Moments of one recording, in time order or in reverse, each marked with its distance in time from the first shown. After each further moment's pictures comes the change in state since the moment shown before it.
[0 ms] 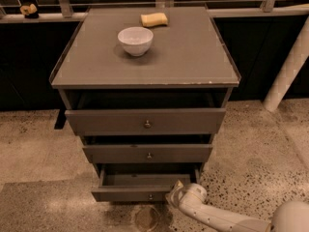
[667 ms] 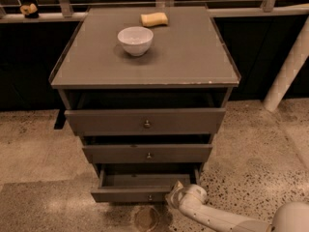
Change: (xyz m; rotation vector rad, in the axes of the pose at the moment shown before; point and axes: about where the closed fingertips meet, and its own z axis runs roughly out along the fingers) arm 0.003 0.003 -0.001 0.000 -0.001 -0.004
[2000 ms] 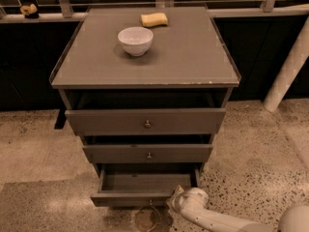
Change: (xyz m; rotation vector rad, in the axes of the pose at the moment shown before) arm 0.013 0.011 -0.012 -0.011 0.026 0.000
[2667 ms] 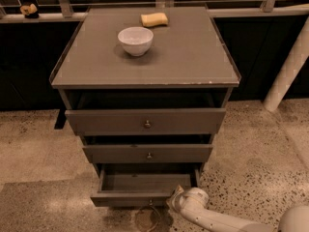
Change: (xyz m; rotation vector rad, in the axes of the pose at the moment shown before) arm -0.001 0.000 -0.001 0.000 0.000 0.000
